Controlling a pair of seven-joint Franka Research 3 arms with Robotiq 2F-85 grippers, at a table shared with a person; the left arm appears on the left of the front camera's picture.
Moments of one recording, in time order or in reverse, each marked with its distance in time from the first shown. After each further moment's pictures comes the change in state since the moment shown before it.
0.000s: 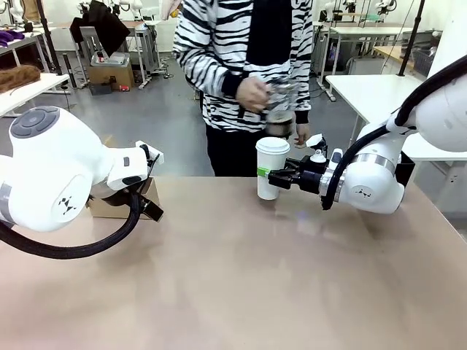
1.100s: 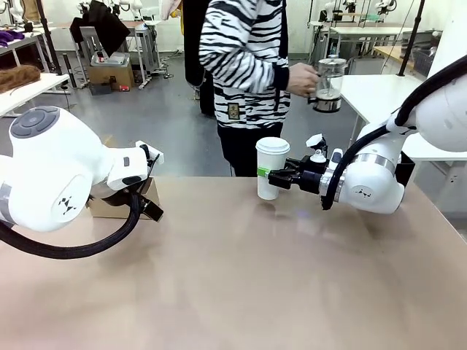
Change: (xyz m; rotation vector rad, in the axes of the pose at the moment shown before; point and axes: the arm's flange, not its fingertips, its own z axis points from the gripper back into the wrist) left arm 0.000 0.000 0.000 0.000 0.000 0.000; right arm 0.000 0.000 0.000 0.000 0.000 0.000
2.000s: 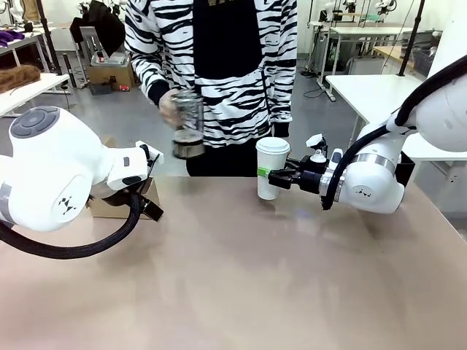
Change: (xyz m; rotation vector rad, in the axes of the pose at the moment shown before) left arm 0.000 0.000 0.000 0.000 0.000 0.000; right arm 0.000 0.000 0.000 0.000 0.000 0.000
